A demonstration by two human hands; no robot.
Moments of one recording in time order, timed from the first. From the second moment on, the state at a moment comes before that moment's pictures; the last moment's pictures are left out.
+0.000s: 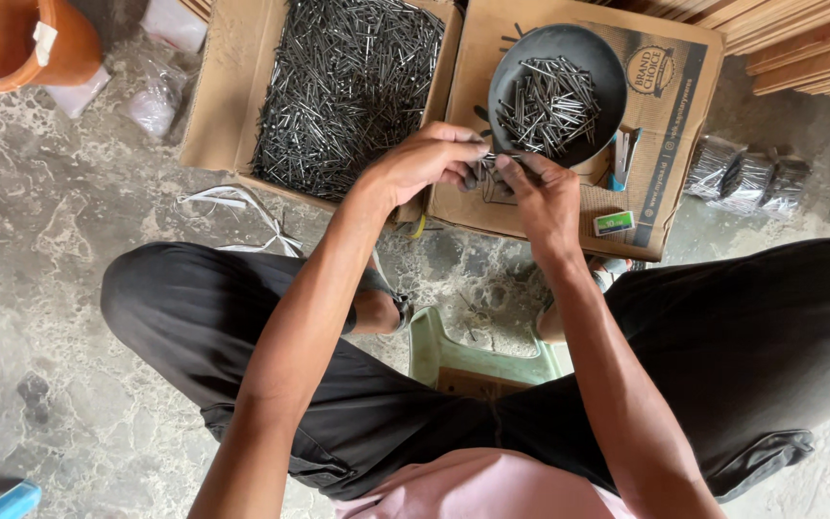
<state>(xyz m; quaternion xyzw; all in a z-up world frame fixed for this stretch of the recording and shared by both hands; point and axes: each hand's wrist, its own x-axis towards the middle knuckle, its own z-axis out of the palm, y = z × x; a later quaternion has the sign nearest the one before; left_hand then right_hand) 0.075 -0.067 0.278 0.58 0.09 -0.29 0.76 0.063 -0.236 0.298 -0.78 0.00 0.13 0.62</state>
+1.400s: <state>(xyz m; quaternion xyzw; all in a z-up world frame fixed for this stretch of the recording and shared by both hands) 0.087 -0.094 0.270 0.66 -0.08 -0.18 0.73 0.091 -0.261 0.276 -0.61 0.17 0.11 0.77</state>
